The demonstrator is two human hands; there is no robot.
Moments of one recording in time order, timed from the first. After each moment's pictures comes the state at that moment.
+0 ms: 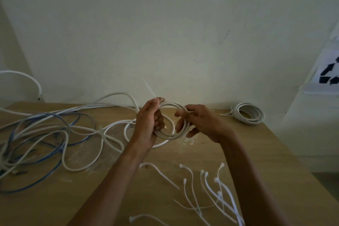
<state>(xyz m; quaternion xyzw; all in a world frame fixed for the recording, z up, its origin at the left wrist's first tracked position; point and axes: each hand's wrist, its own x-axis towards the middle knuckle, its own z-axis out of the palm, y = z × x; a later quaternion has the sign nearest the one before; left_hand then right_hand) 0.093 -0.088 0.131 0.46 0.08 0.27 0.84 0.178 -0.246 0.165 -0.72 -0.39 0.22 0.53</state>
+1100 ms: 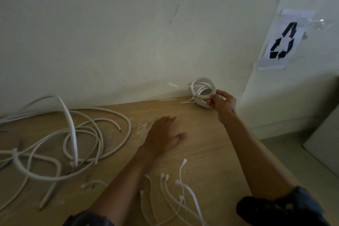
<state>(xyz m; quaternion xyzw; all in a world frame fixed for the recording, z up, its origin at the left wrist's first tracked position) 0.249 -0.172 0.014 0.97 0.01 0.07 0.24 0.385 -0.374 0.077 -0.63 0.04 -0.04 0.77</state>
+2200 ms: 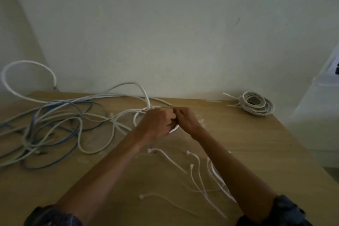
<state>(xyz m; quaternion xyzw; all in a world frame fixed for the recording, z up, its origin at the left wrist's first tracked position) 0.088 -0.060 0.092 0.95 -0.06 0.29 0.07 0.190 -0.176 0.078 -0.77 -0.34 0.11 0.54</state>
